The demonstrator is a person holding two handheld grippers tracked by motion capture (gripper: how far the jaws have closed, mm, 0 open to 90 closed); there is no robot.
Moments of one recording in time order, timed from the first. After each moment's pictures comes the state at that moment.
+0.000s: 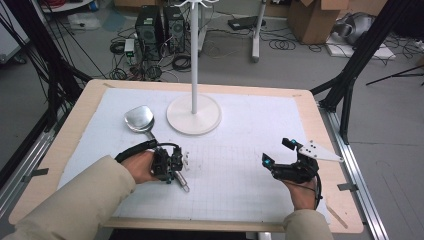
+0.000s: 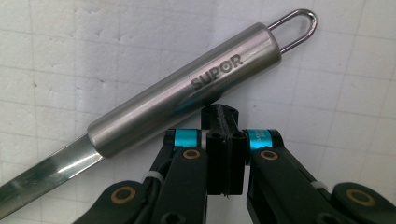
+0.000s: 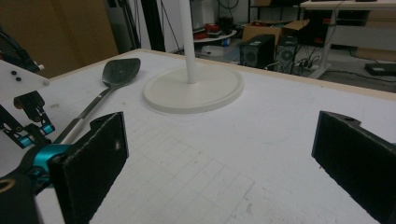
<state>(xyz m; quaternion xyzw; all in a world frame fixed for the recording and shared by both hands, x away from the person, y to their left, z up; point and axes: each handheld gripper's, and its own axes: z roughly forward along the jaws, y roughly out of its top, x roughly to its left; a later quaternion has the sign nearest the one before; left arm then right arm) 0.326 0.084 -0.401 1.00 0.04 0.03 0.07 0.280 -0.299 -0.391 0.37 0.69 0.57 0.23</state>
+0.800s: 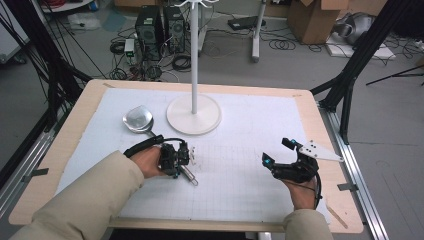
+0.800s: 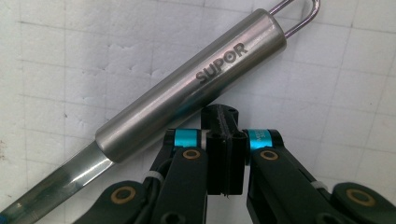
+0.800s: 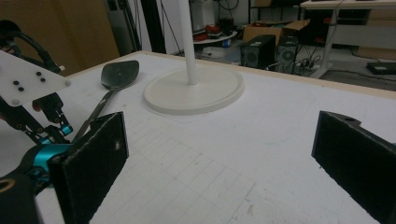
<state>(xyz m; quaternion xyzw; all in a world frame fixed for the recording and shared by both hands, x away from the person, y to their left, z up) 0.343 0.069 -0.404 1.00 0.05 0.03 0.08 0.282 -0.299 -0.392 0.38 0.69 0.58 0.22</state>
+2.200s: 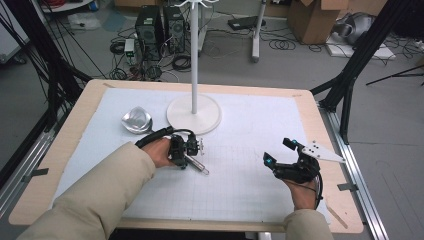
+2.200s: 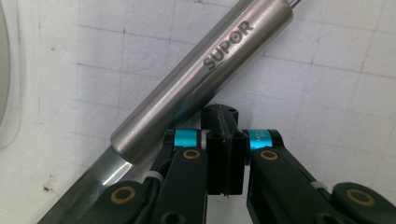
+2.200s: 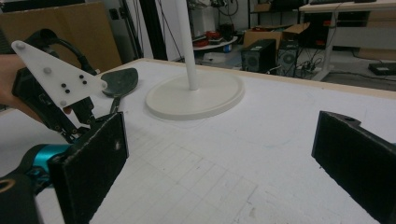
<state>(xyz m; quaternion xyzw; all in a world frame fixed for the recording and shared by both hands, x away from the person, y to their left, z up) 0.373 0.046 -0.405 1.00 0.06 0.03 0.07 0.280 -0.302 -0.393 0.38 0.68 0.59 0.22</state>
